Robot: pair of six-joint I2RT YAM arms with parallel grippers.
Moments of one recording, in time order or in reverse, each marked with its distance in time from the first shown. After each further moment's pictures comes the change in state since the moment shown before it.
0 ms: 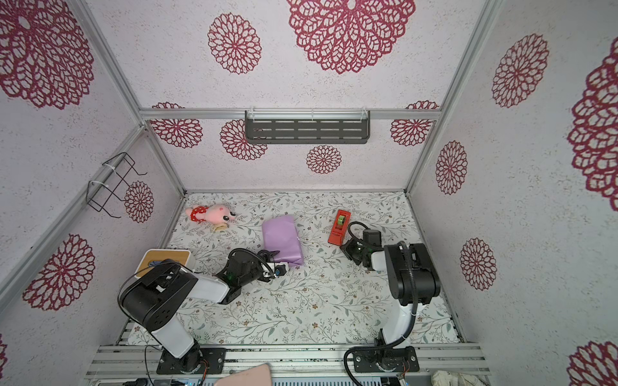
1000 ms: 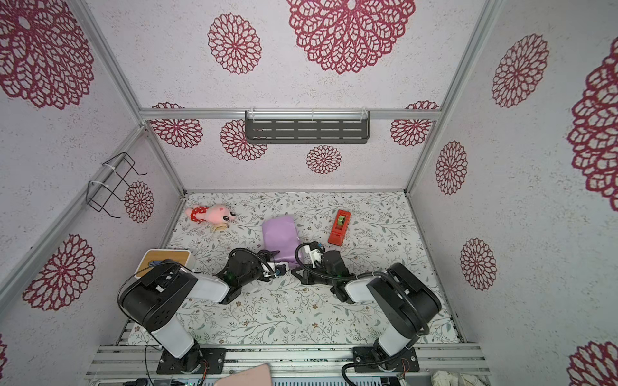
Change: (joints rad) left arm 0.000 -0.002 0.004 -0.008 -0.009 -0.005; right arm 0.580 -0.160 -0.208 0.367 -0.083 -0.131
